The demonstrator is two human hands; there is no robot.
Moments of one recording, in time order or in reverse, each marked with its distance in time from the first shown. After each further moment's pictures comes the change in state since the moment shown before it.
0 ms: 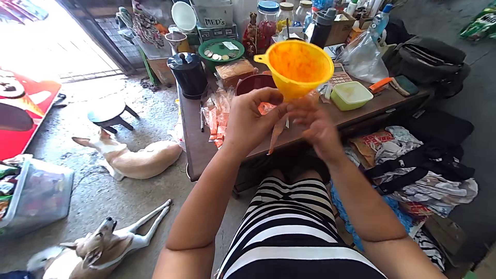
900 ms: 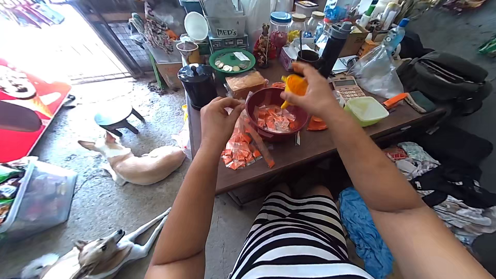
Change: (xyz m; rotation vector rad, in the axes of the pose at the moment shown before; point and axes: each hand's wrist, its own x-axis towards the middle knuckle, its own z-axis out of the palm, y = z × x) left_hand 0.011 -0.097 -0.071 0.497 0.099 -0.344; right_hand 0.160 0.030 -0.012 -0.663 -0.072 0.257
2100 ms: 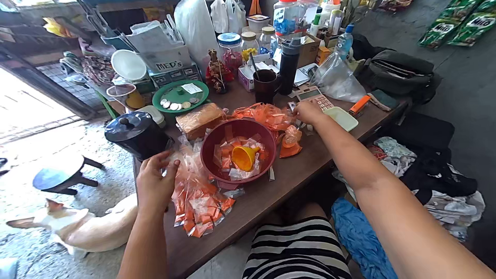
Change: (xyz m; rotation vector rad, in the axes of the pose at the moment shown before) left_hand 0.020 -0.100 0.026 0.084 -0.086 -0.249; right_hand 0.057 0.244 -0.037 -0.635 -0.379 0.331
